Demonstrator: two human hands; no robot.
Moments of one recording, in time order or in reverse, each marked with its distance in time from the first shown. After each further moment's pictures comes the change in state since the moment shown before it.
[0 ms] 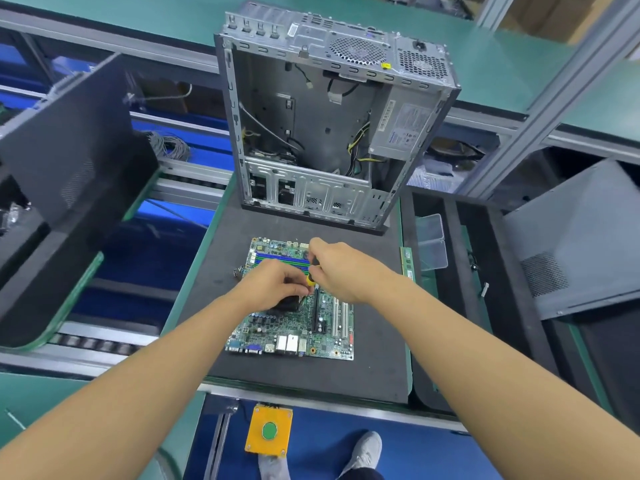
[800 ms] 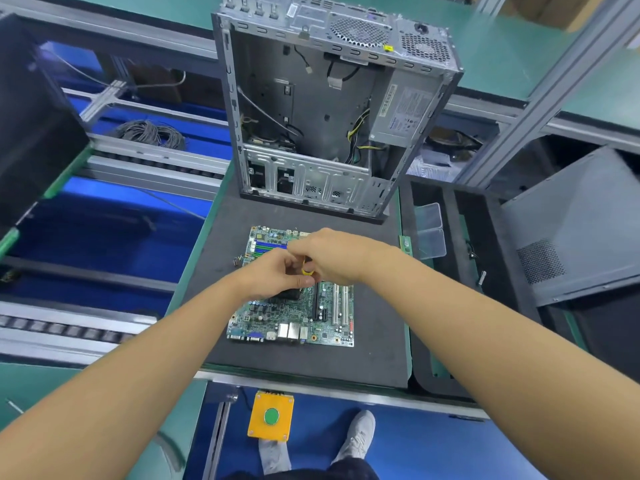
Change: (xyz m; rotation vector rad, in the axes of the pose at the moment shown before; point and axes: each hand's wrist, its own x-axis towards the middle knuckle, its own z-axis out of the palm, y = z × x) left_hand -0.007 0.007 -0.002 -0.415 -0.119 0.042; right_hand 0.008 -0.016 -0.011 -0.159 -0.159 -0.144
